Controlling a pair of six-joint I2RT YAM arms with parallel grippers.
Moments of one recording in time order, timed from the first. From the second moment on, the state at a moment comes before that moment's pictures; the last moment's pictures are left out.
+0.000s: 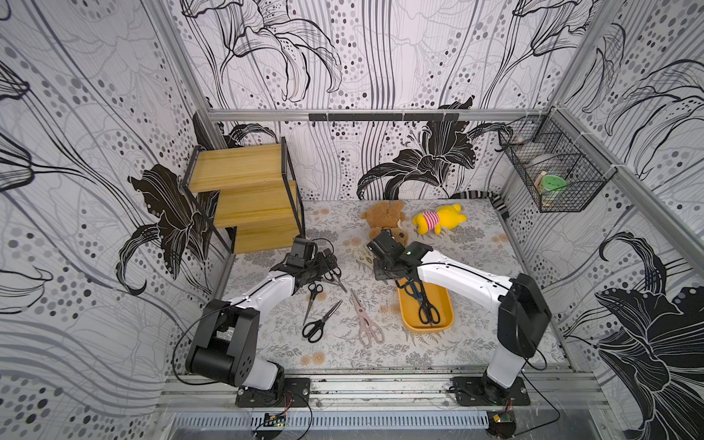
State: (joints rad) left arm -0.23 1.47 0.81 -0.16 0.12 -0.71; right arm 0.84 1.82 1.49 -0.75 0.27 0.60
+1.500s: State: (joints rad) left arm -0.12 1.40 0.76 -0.10 0.11 -0.78; right arm 0.76 2.43 2.10 -0.73 0.12 0.26
